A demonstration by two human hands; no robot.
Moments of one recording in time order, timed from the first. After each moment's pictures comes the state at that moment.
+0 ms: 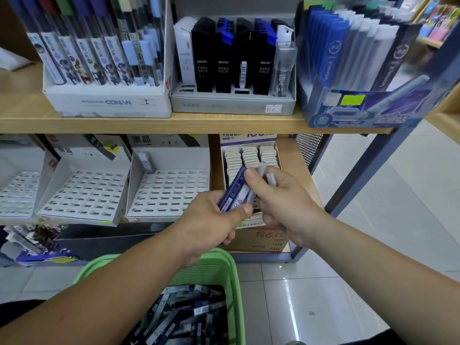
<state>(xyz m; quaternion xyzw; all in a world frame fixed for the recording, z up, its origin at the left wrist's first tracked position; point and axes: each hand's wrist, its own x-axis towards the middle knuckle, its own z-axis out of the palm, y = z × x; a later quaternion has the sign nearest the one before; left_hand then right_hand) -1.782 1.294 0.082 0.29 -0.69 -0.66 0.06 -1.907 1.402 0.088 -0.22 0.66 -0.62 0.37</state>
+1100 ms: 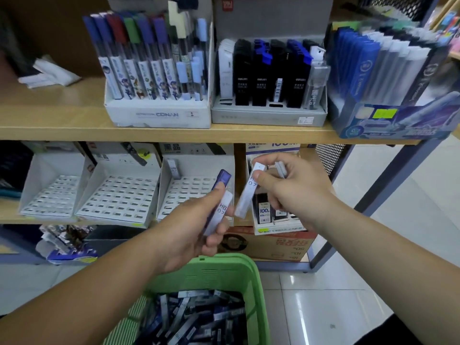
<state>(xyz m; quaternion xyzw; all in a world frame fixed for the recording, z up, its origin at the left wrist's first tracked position) -1.732 1.250 0.103 0.34 -0.55 -0.76 -0.01 -1.897 1.377 0.119 -0.29 0.71 -0.58 0.26</state>
